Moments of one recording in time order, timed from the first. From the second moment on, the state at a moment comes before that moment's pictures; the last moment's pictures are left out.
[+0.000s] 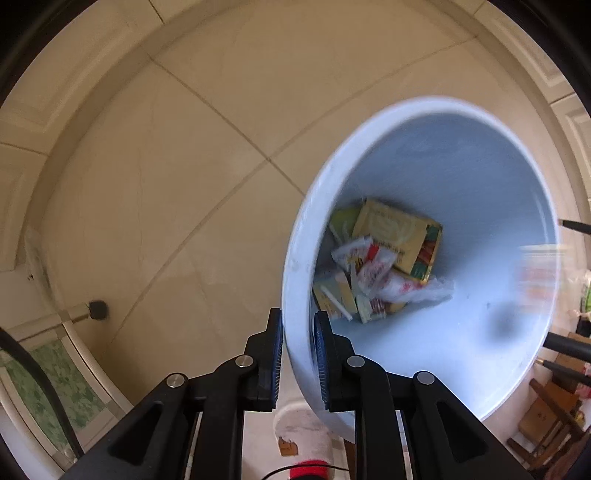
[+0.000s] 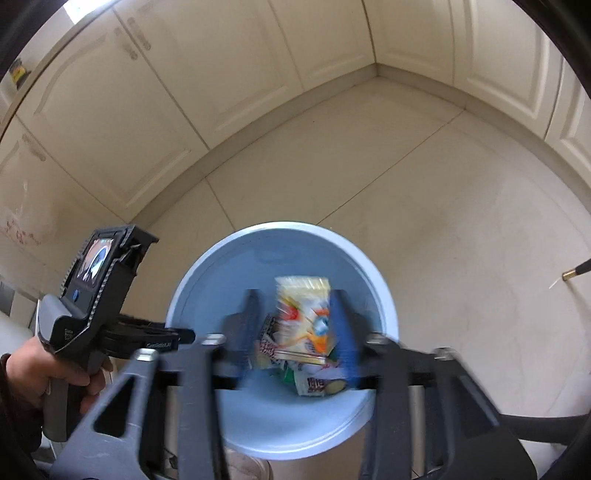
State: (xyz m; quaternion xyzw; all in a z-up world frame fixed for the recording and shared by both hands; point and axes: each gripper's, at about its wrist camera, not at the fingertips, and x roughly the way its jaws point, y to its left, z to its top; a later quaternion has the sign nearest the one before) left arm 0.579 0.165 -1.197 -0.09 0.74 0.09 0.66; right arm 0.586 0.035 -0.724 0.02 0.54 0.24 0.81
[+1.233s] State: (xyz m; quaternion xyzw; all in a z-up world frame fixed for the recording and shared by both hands) left arm 0.260 -0.232 -0.825 -0.01 0.21 0.10 0.97; right arm 0.350 -0.074 -0.173 -0.09 0.20 0.18 0.96
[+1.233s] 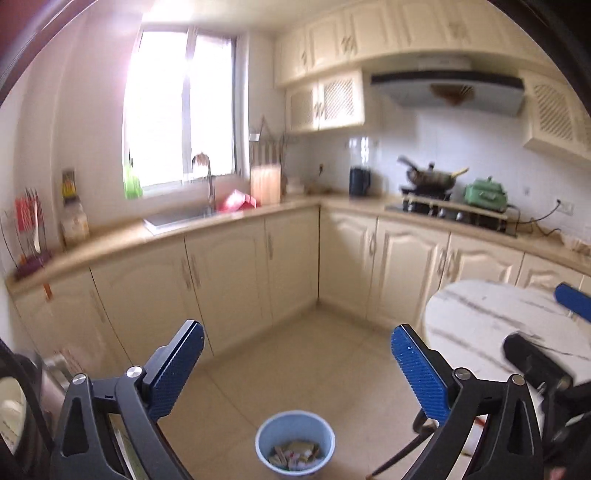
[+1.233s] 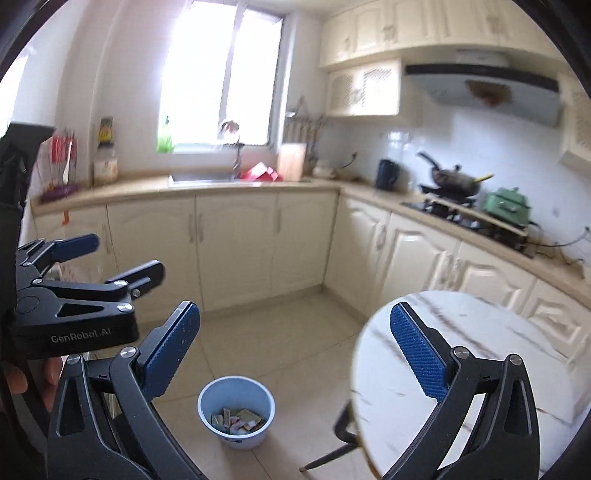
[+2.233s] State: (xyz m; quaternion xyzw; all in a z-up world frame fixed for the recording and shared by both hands) left arm -0.070 -0.074 -0.636 -0.01 0.04 0.01 1.00; right arm 0.159 -0.150 0.007 -0.04 0.05 0.03 1.00
